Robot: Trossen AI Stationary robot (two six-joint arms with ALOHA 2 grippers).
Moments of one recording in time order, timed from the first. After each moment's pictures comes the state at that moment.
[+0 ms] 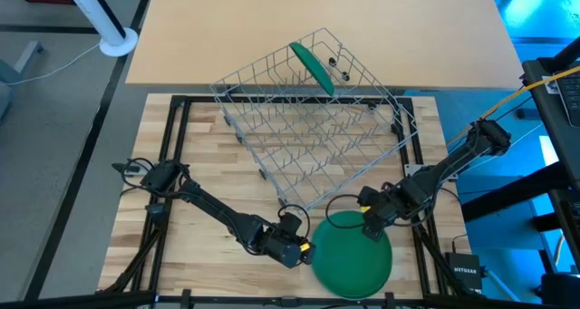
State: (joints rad) left arm -0.49 2.12 1.58 -0.30 -0.44 -1.47; right arm 0.60 1.29 0.97 -1.03 0.04 1.14
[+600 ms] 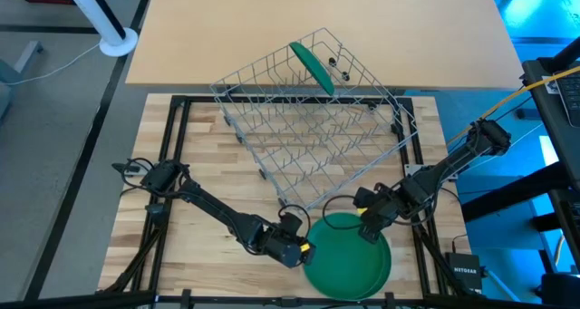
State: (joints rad) left arm -0.48 2.12 1.58 -0.30 -0.43 -1.46; right arm 0.60 1.29 0.98 -0.92 0.09 1.06
